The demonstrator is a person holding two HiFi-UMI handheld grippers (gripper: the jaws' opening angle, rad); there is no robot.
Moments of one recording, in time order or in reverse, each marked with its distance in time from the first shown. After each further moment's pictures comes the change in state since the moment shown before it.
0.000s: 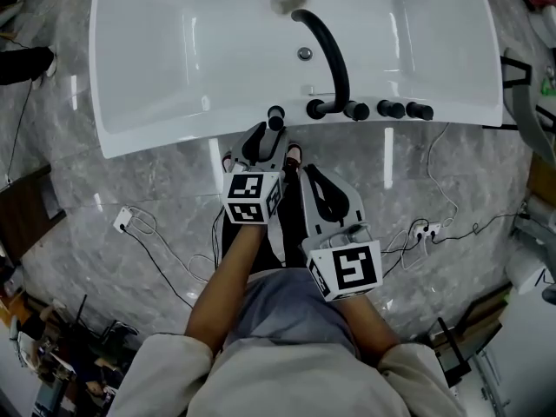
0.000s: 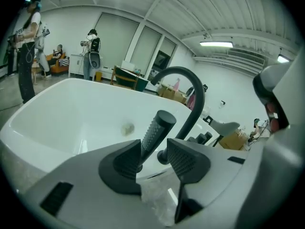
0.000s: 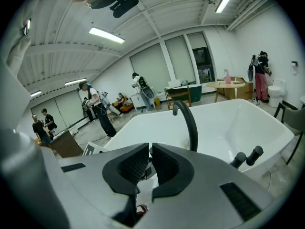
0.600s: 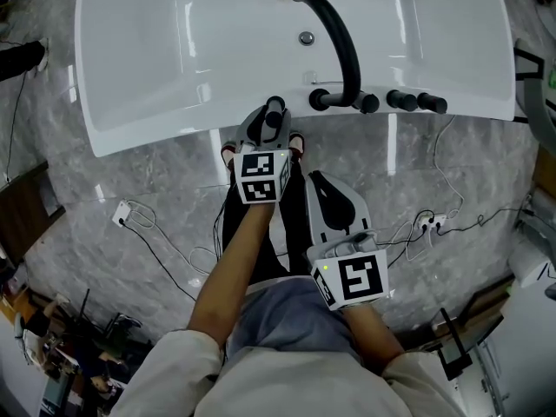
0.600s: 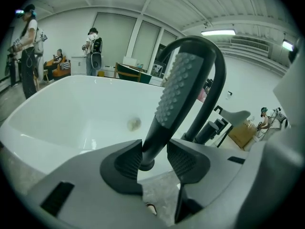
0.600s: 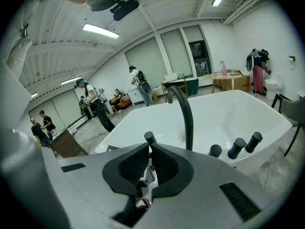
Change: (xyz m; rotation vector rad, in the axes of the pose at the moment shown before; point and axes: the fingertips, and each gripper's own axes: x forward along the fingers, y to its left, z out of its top) left arm 0.057 0.026 -0.048 0.053 0.050 0.079; right arm 0.005 -0.013 -0.043 0.045 0.063 -0.014
